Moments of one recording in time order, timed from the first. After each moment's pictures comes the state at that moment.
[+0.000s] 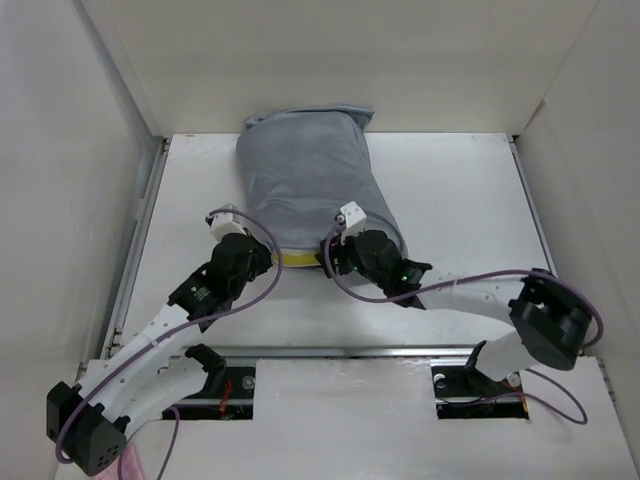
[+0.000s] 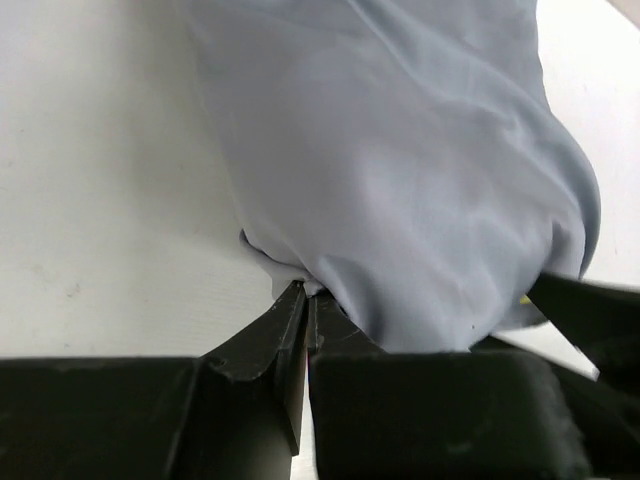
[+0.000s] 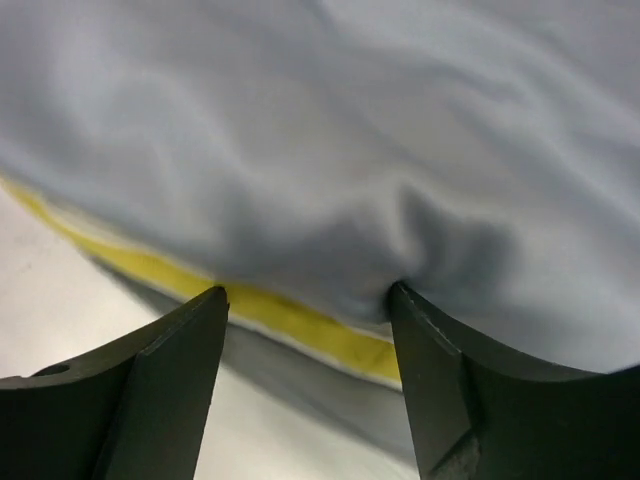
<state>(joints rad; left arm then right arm) -0.60 0.80 0.62 -0.35 -0.39 -0.81 0.94 1.42 0.75 0.33 0.21 0.21</state>
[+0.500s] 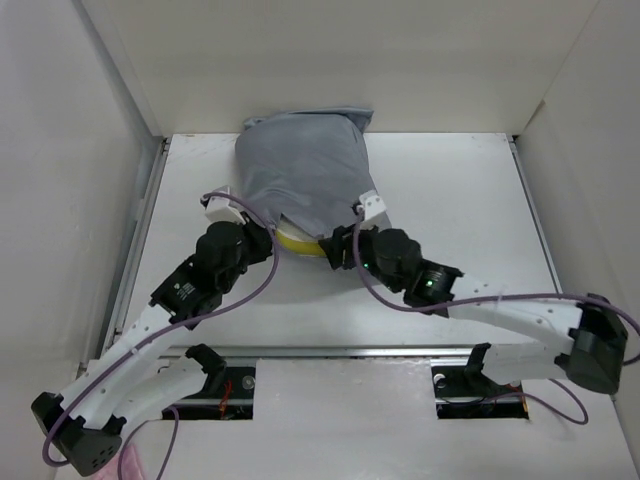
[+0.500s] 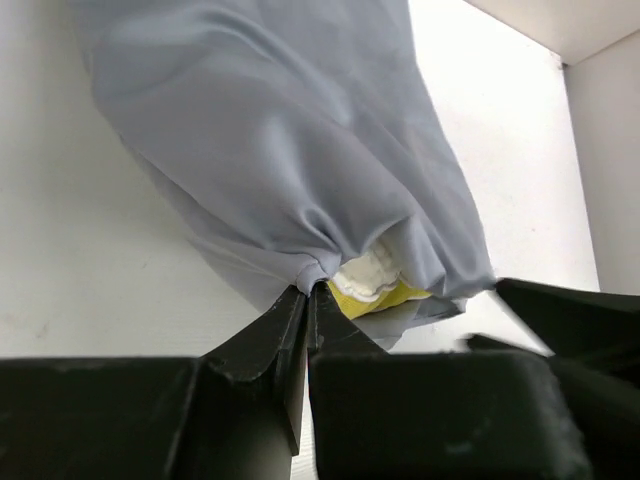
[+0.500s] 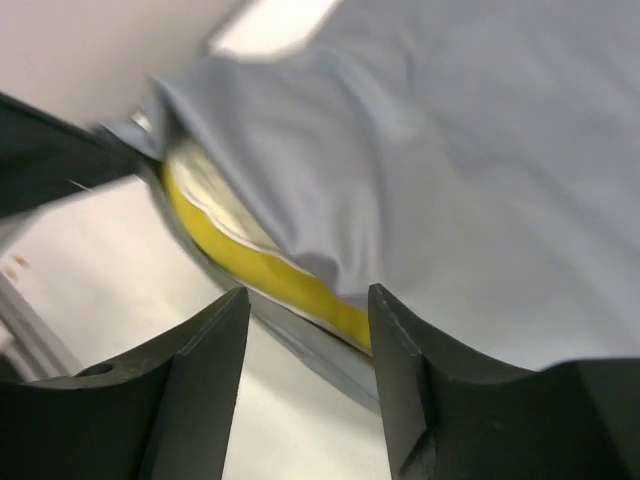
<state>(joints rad) -0.66 0.78 0.81 -0.43 -0.35 -0.73 1.04 1.30 0.88 0.20 0.35 0.28</state>
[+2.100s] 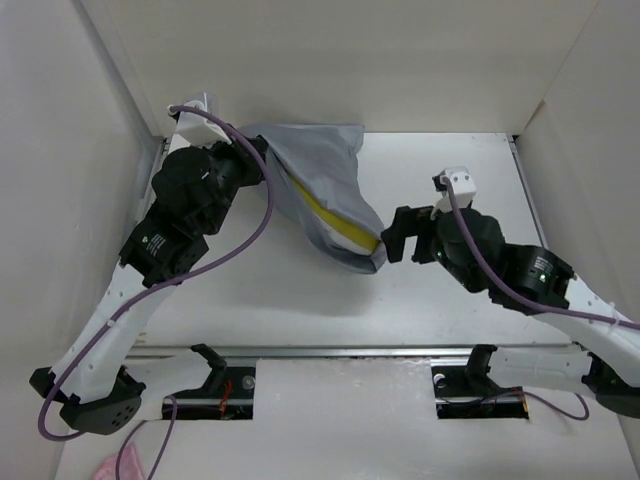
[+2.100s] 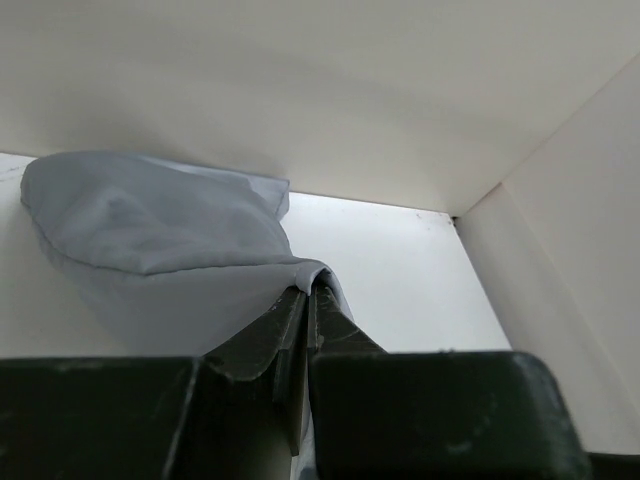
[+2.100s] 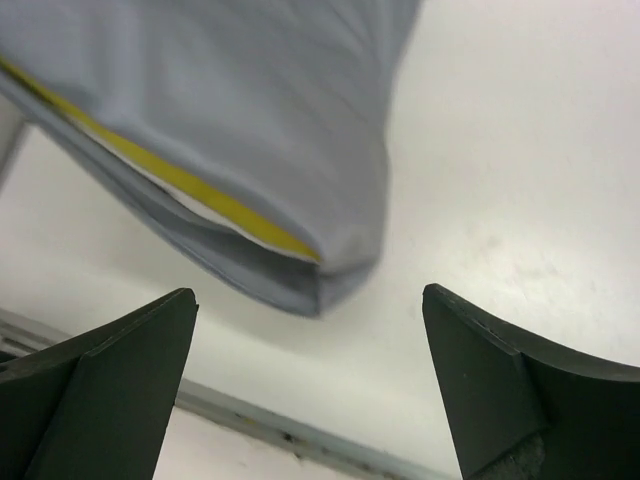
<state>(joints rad) -0.66 1.07 1.52 -0.45 -0.39 -0.46 1.04 1.02 1.41 -0.81 0.57 0.48</state>
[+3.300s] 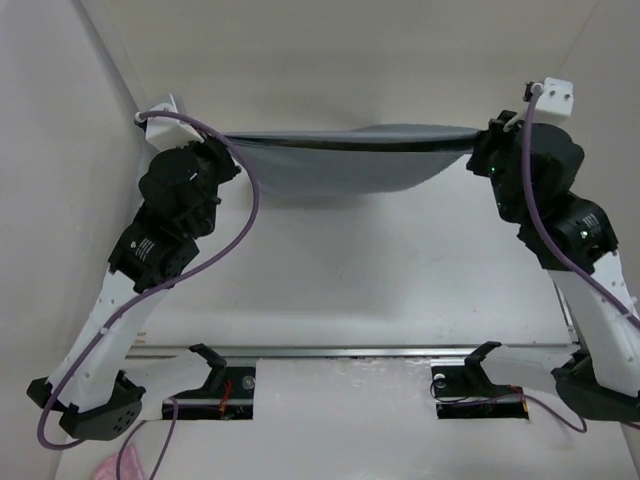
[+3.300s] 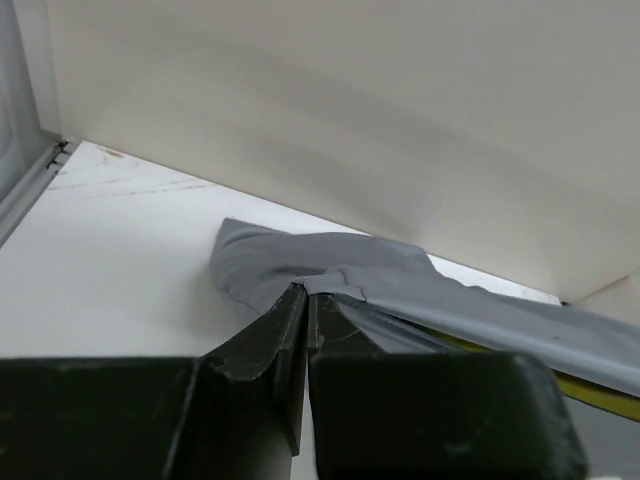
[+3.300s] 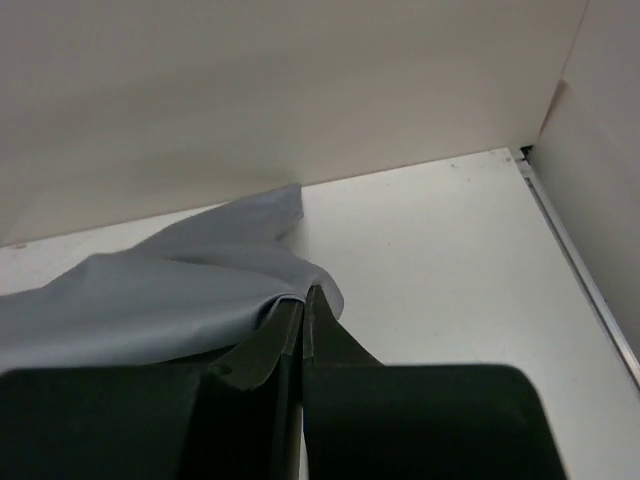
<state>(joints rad) -0.61 1.06 1.56 -0.51 -0.68 -0.40 0.57 1.18 1.79 -0.73 0.68 0.25</state>
